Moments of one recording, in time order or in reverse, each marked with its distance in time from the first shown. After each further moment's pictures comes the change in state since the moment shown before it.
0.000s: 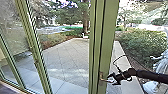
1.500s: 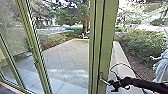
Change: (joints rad) left arm 0.000 0.009 -0.004 -0.001 0.000 0.000; right arm -0.151 0.133 -0.225 -0.059 0.107 0.013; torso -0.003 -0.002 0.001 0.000
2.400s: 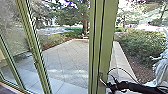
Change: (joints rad) left arm 0.000 0.005 -0.001 0.000 0.000 0.000; right arm -0.077 0.097 -0.100 -0.106 0.103 0.020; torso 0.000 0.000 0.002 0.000
